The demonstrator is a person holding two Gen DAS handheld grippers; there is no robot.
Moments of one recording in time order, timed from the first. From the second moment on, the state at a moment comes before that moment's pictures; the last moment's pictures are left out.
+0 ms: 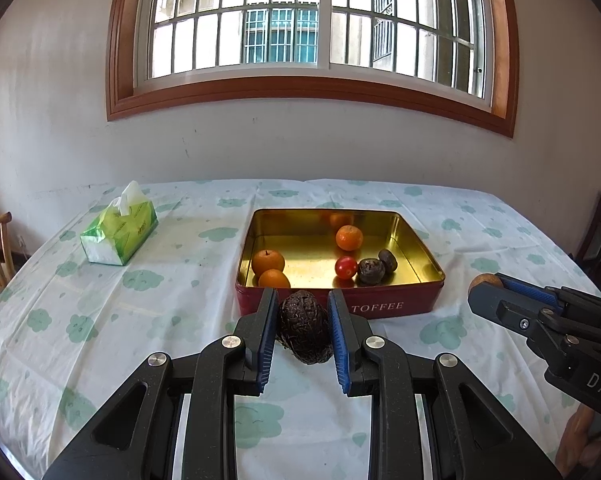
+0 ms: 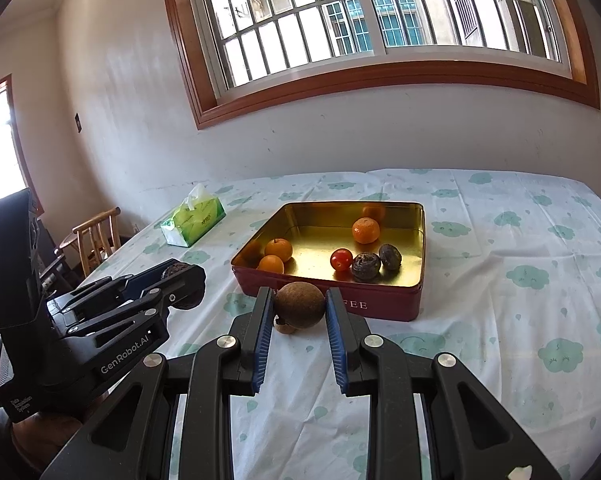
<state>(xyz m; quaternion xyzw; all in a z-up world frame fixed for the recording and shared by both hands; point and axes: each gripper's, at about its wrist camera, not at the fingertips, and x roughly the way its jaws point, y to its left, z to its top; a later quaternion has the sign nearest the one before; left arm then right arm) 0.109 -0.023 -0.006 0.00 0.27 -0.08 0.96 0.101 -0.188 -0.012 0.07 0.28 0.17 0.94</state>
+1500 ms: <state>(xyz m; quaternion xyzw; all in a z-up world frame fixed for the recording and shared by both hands) 0.159 -0.016 -0.017 -0.01 0.25 -0.07 0.97 0.143 -0.176 -0.019 0.07 0.26 0.16 0.95</state>
